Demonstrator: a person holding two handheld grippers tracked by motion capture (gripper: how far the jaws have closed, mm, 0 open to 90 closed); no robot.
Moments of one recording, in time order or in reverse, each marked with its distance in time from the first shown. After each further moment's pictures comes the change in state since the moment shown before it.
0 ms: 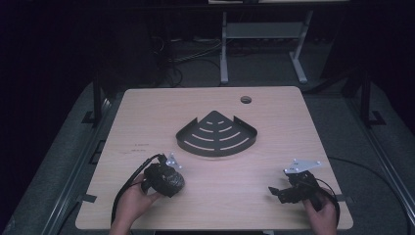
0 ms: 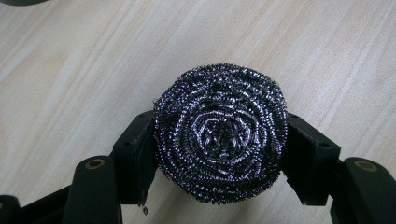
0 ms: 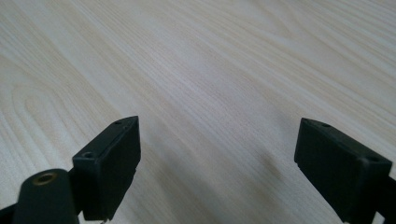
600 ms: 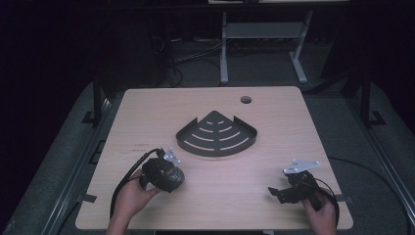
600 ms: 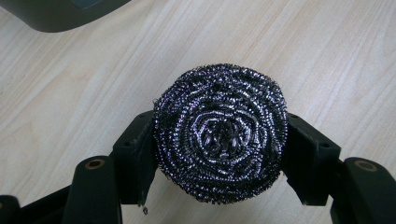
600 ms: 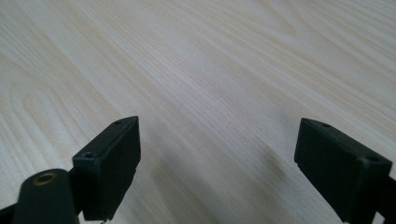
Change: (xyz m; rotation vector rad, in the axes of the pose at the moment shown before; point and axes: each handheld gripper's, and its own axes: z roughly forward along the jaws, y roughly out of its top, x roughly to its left) left arm 0.004 0.010 -0.016 -0.029 -0.006 0.002; right arm 0.000 0.000 0.003 0.007 0.004 0.000
